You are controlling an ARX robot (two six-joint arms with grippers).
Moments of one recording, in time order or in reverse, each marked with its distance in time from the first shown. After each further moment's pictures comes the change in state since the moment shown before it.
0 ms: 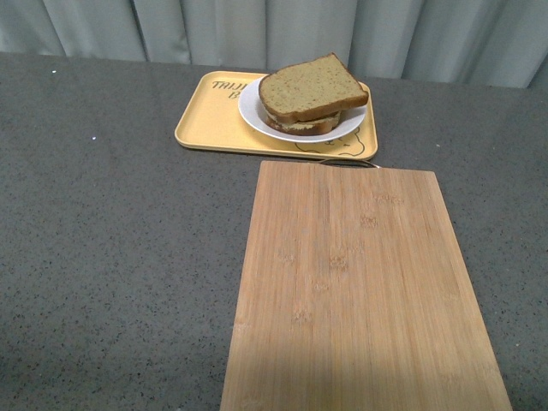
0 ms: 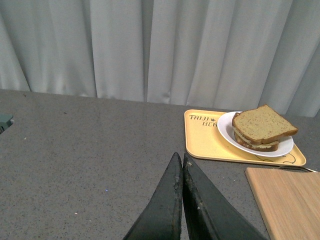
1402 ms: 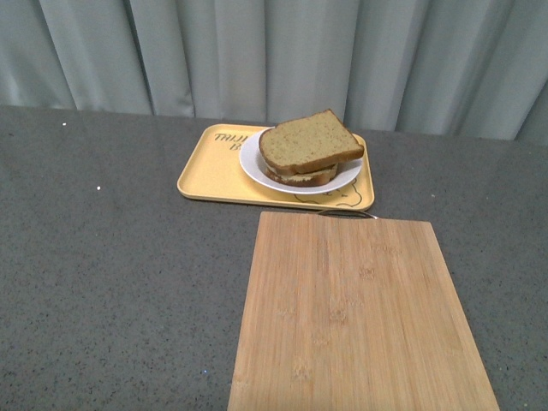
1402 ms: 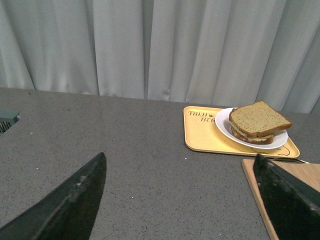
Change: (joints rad) left arm 0.000 -0.426 0.000 -0.428 0.000 0.000; right arm 0.000 0.000 0.000 0.000 0.000 0.000
